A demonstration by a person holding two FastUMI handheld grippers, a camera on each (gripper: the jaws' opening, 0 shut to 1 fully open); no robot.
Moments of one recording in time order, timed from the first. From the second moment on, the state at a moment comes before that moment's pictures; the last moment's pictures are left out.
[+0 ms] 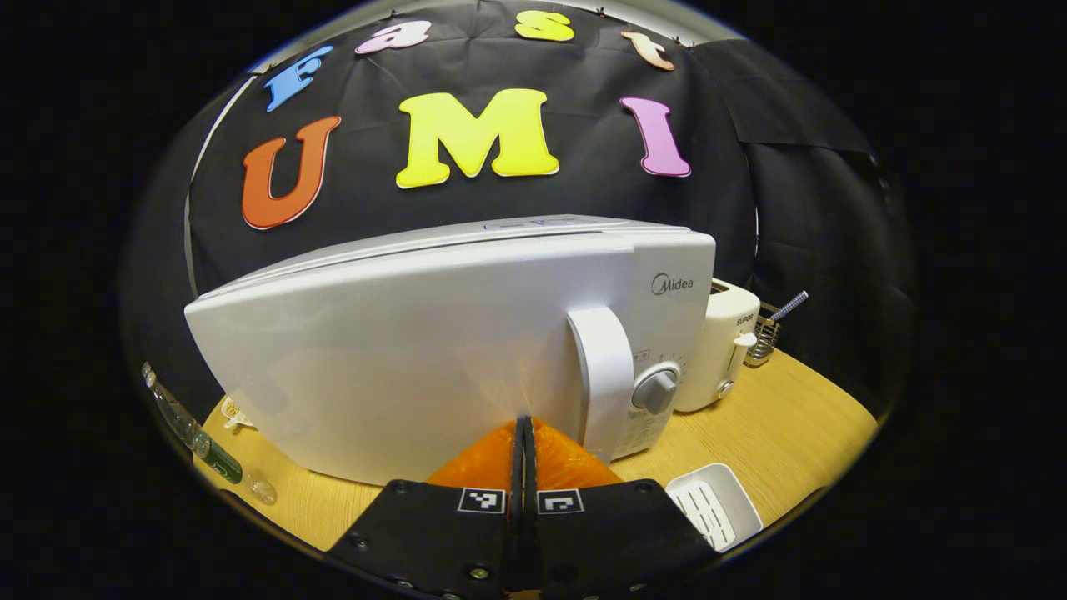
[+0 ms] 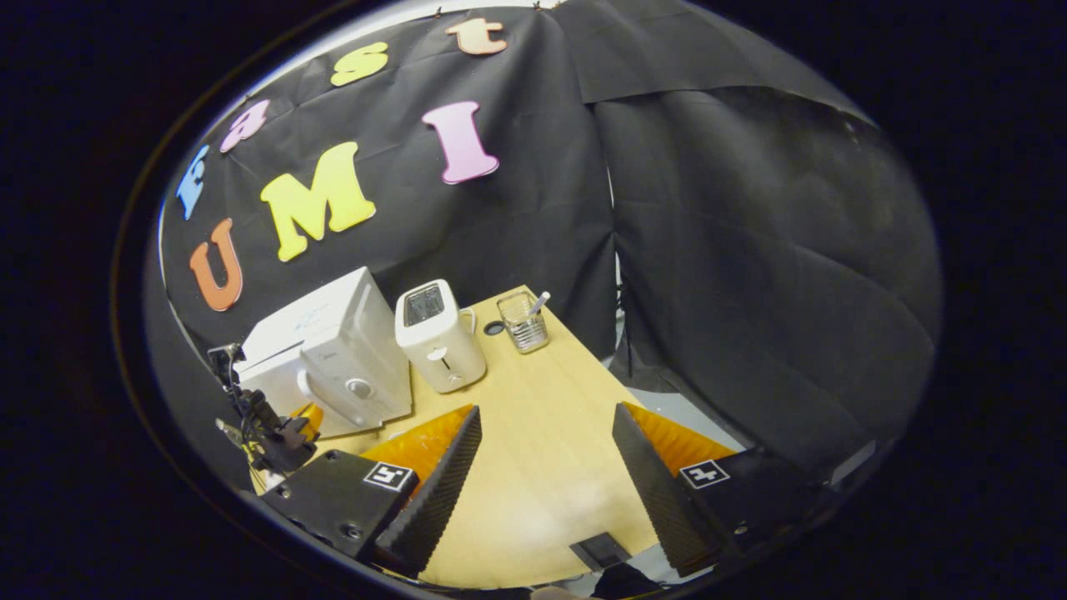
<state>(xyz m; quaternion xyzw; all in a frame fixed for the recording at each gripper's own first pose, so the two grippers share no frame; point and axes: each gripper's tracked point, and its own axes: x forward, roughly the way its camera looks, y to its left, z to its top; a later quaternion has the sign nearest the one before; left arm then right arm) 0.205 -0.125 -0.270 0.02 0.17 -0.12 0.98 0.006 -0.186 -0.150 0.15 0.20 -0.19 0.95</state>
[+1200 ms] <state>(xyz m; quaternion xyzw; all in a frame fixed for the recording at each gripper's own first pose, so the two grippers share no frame) 0.116 -0.061 -0.221 -0.01 0.17 -0.03 0.98 0.047 -0.150 -0.127 0.11 0.20 -0.10 0.97</state>
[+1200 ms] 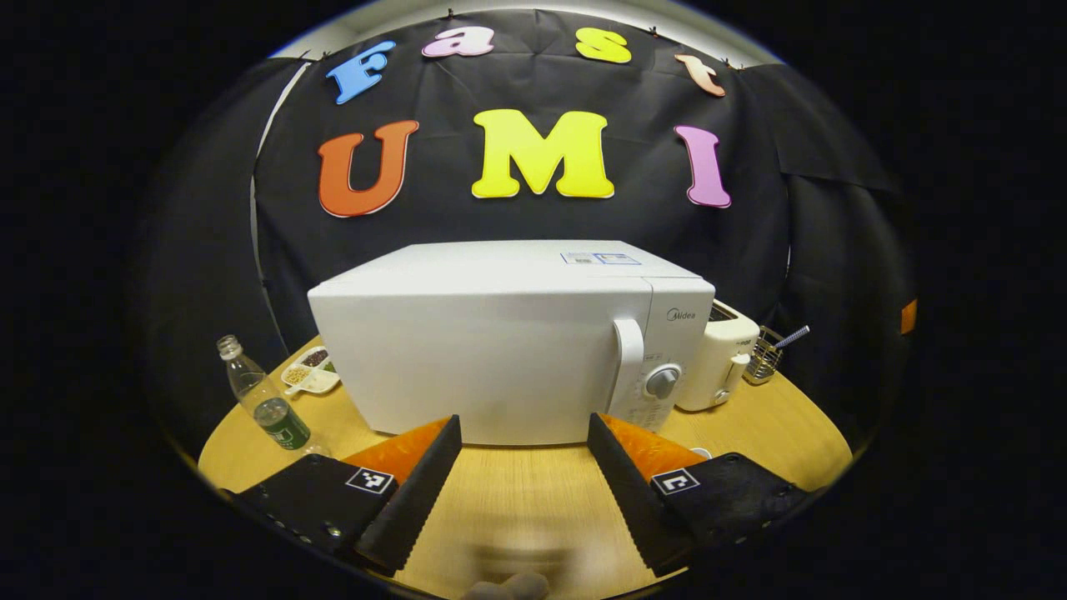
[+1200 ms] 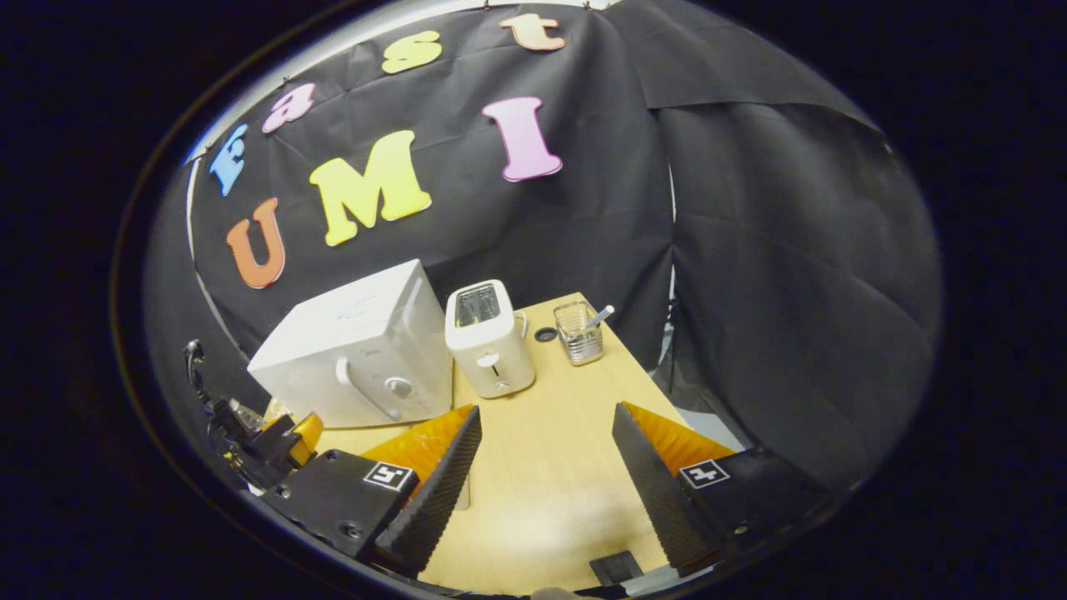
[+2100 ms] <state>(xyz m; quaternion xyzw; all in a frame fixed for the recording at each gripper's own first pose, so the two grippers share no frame) -0.015 0.013 -0.009 -0.01 0.03 -0.04 1.00 0.002 0.006 -0.003 0.04 0.03 0.00 1.00</state>
